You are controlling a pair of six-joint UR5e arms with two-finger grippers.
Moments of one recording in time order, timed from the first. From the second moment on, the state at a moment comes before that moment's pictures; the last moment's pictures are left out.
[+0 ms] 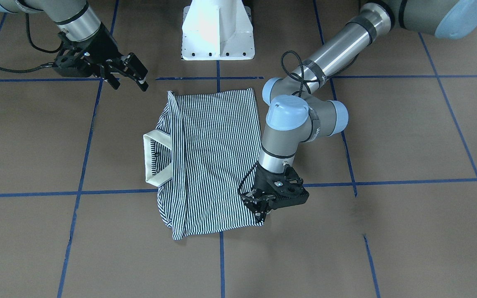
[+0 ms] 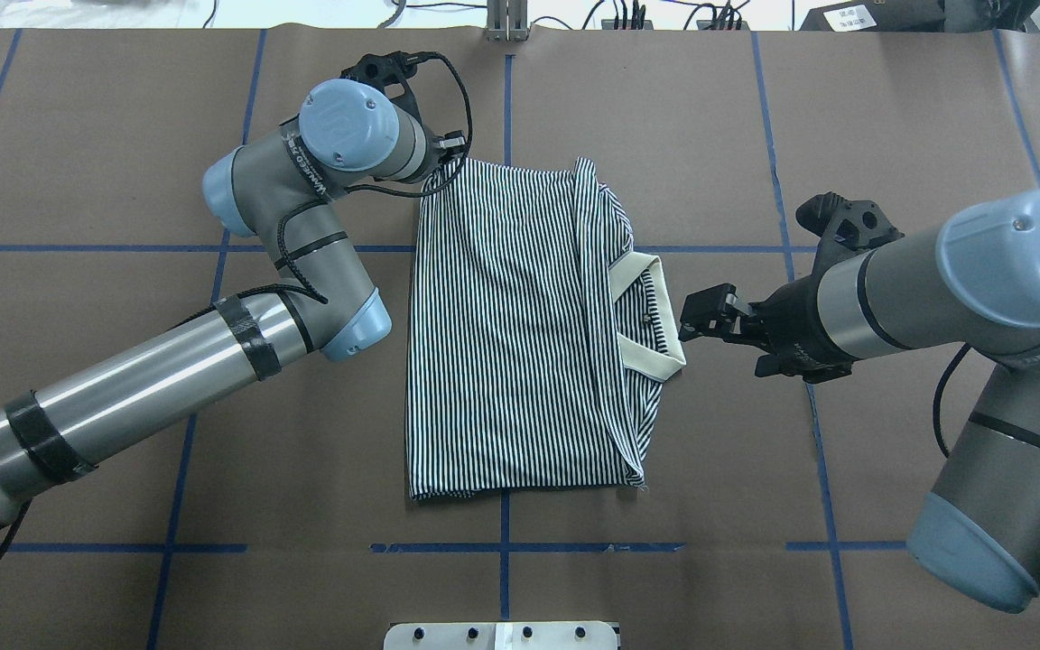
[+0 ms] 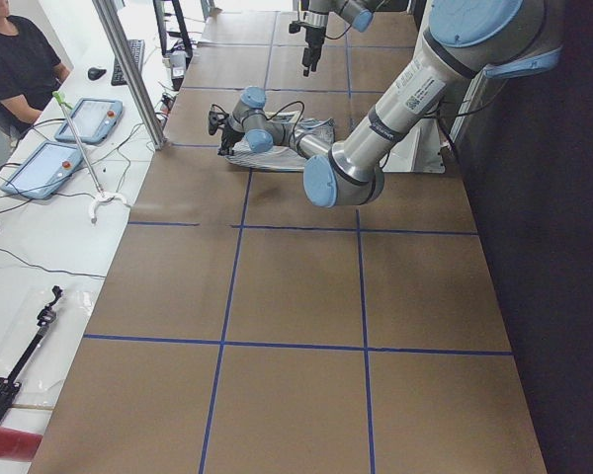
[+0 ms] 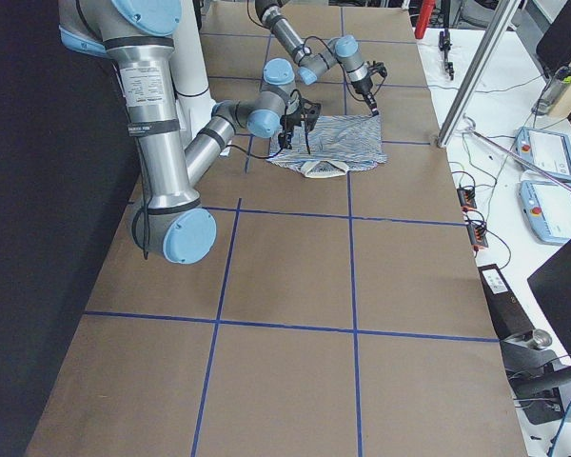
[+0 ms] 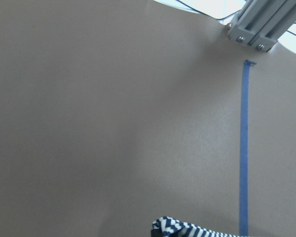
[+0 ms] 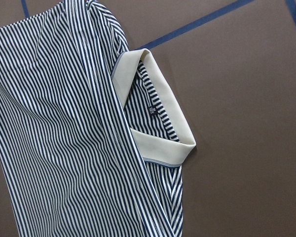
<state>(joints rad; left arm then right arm) -0.70 -2.46 -1.03 -2.27 -1.60 -1.36 0.63 -1.36 2.13 -1.33 1.97 1.58</state>
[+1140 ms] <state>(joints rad) -0.76 -2.38 -1.25 -2.07 -1.73 -1.21 0.57 -1.18 1.90 -1.37 1.89 1.45</state>
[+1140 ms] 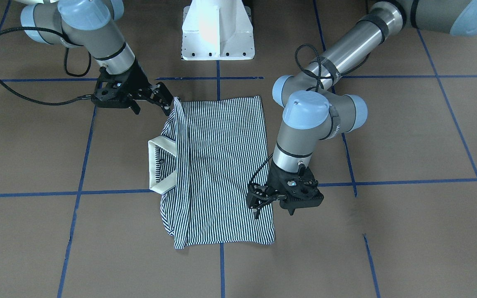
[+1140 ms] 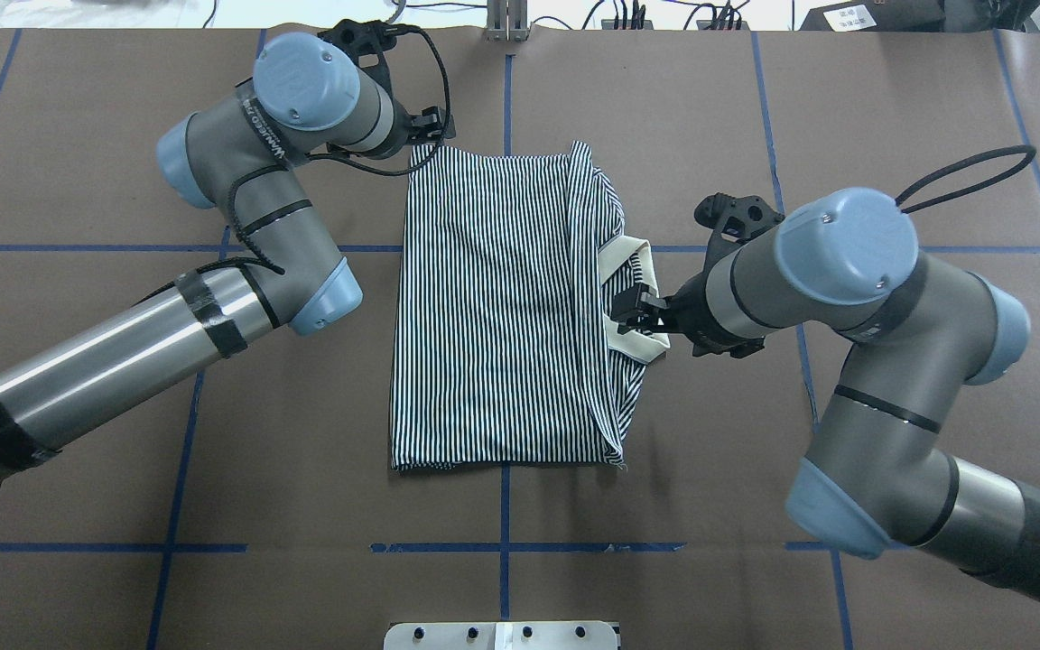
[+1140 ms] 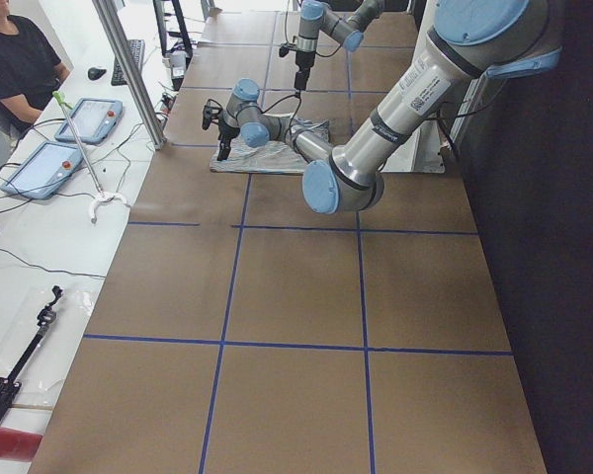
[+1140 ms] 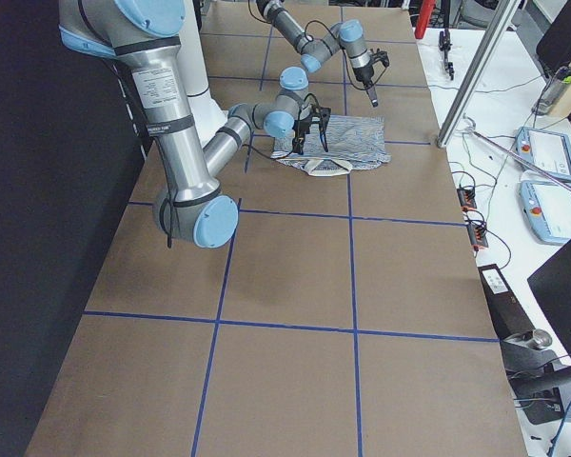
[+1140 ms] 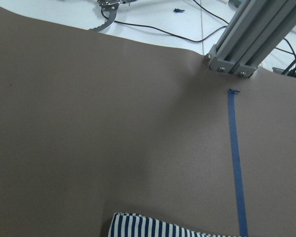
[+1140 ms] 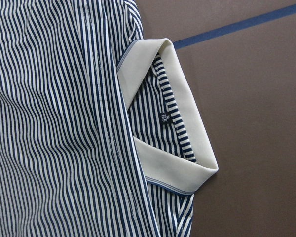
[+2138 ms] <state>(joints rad) -0.75 -2.17 -1.68 -1.84 -1.78 -1.13 0.39 -1.00 1.75 -1.71 1.77 1.19</state>
